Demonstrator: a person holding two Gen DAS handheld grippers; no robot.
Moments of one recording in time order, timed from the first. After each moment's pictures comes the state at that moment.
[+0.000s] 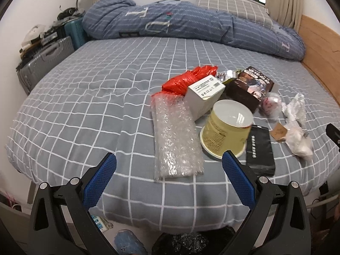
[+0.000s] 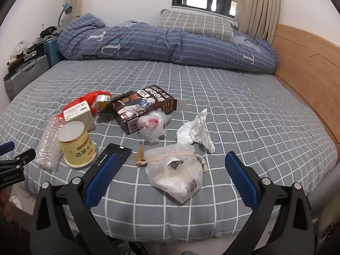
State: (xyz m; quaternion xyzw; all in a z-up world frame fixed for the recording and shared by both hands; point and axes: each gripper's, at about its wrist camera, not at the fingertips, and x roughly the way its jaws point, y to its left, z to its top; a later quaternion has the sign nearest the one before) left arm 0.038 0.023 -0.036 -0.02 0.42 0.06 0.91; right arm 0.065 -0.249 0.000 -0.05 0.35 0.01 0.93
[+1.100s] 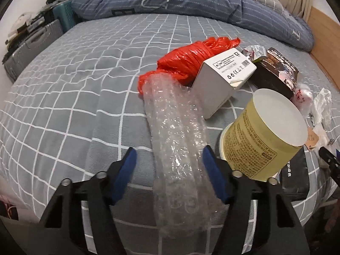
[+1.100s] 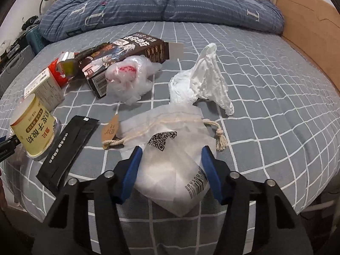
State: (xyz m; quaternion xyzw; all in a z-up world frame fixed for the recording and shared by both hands) left arm 0.112 0.035 -0.102 -0.03 0.47 0.05 0.88; right arm 0.121 -0.265 -0.098 -0.01 0.46 0.00 0.89
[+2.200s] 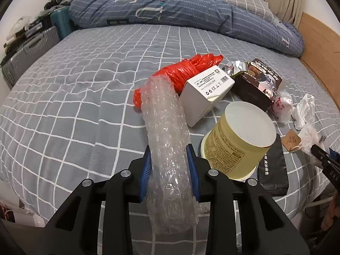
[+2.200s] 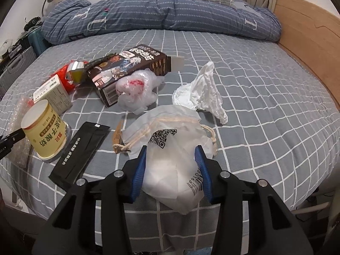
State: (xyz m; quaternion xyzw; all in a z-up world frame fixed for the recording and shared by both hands) left arm 0.093 0.026 -0.071 -0.04 0.44 0.02 0.90; right arm 0.106 -0.260 -0.062 -0.01 0.43 0.00 0.90
